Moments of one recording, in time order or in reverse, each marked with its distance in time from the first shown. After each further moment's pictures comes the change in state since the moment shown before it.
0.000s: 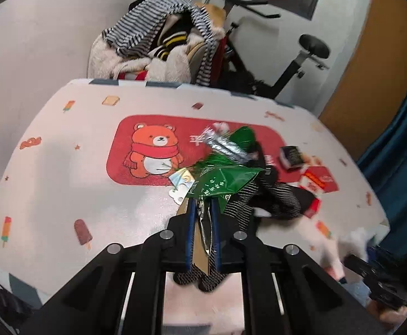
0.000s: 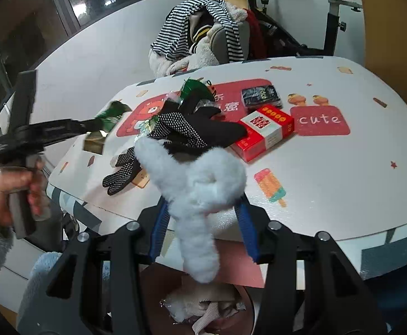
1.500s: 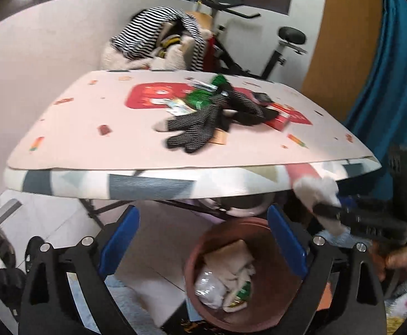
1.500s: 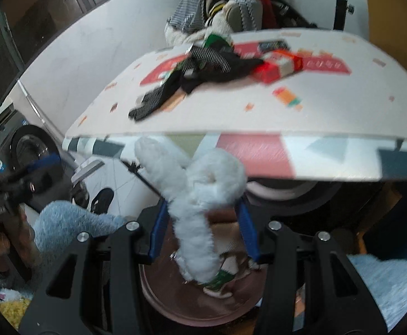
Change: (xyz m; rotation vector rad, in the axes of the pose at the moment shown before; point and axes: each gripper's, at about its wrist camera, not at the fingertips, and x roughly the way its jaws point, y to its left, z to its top) left arm -0.090 -0.033 -0.178 0.054 -0.072 0.076; right arm -0.016 0.027 -0.100 -0.049 0.144 0.049
